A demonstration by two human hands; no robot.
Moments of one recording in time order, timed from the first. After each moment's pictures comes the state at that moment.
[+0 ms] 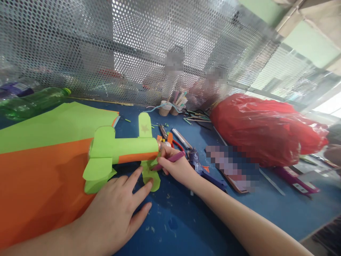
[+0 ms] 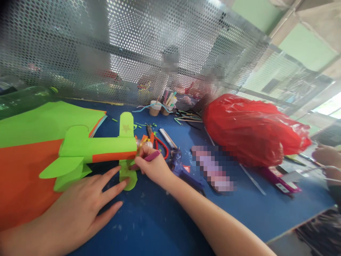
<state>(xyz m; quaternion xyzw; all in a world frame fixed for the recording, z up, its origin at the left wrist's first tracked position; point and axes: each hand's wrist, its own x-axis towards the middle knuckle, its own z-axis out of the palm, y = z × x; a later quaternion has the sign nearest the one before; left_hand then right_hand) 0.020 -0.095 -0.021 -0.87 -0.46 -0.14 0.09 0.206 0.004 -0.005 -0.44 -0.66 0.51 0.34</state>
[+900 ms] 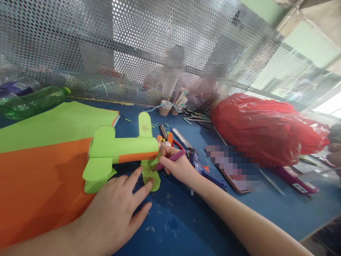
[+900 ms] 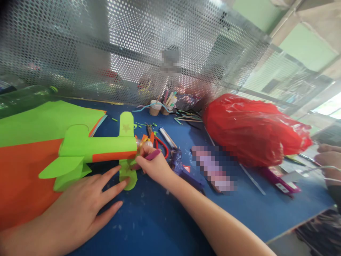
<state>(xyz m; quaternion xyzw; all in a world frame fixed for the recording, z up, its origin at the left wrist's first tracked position) 0.021 -0.095 -0.022 -0.87 -0.46 -0.15 0.10 0.207 0.006 -0.003 -0.45 -0.66 0.50 0.34</state>
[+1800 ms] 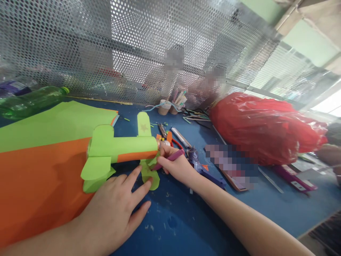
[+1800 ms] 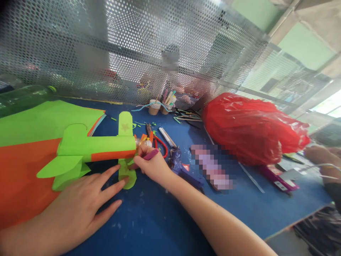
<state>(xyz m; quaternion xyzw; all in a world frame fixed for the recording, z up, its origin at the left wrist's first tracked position) 0.022 -0.095 -0.024 -0.86 -0.47 -0.15 0.09 0.206 0.005 -0.004 -0.44 -0.67 0.50 0.33</state>
